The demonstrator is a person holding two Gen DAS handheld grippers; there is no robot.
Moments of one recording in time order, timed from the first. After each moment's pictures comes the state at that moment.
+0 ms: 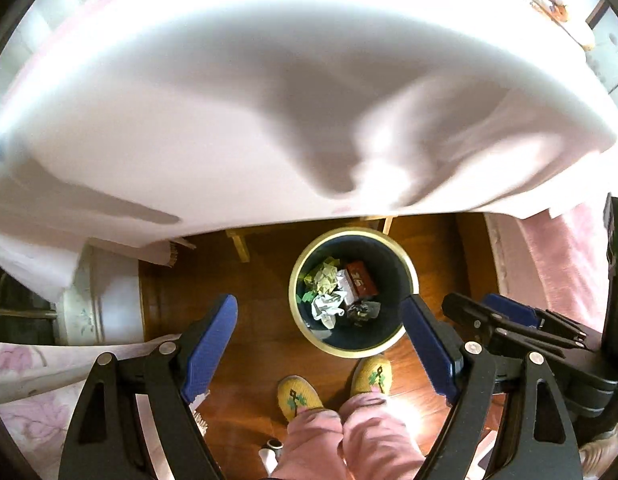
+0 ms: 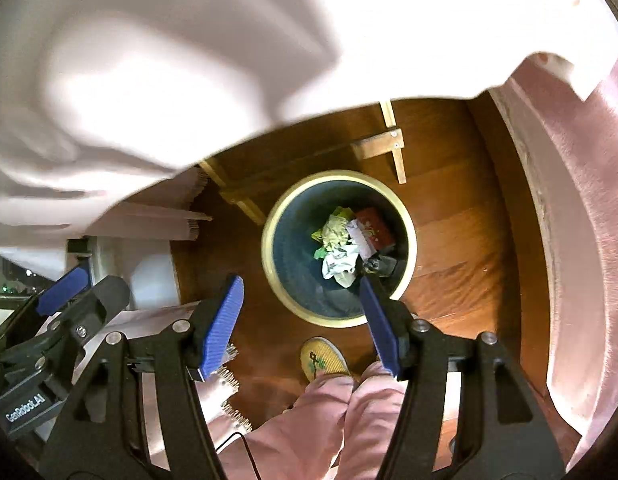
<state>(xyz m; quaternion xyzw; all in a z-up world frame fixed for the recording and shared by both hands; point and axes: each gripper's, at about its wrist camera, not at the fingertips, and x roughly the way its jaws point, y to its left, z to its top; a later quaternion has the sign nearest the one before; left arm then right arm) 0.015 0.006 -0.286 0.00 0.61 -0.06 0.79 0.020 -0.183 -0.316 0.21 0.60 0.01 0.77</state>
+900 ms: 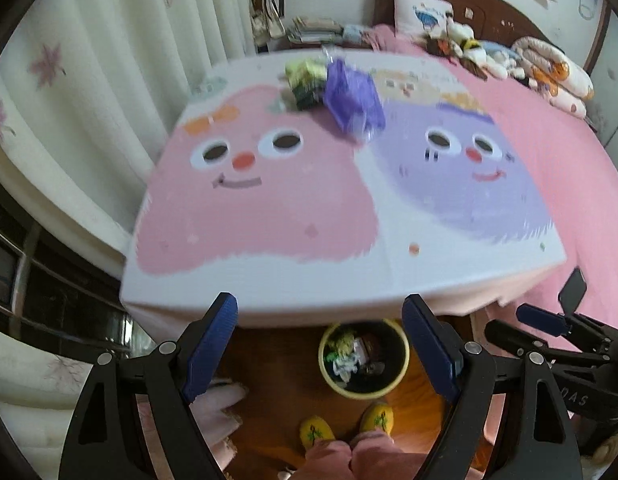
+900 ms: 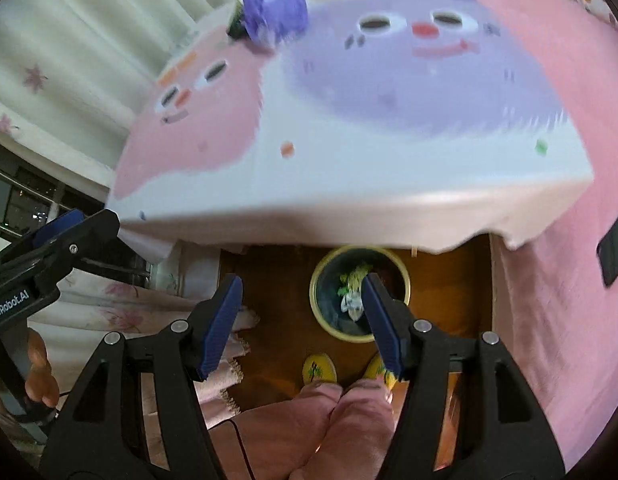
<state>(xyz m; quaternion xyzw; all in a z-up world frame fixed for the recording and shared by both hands) 0.011 0.022 -0.009 0.02 0.50 -0.01 0.86 0.012 -0.182 -0.078 0.13 0.52 0.10 0.84</state>
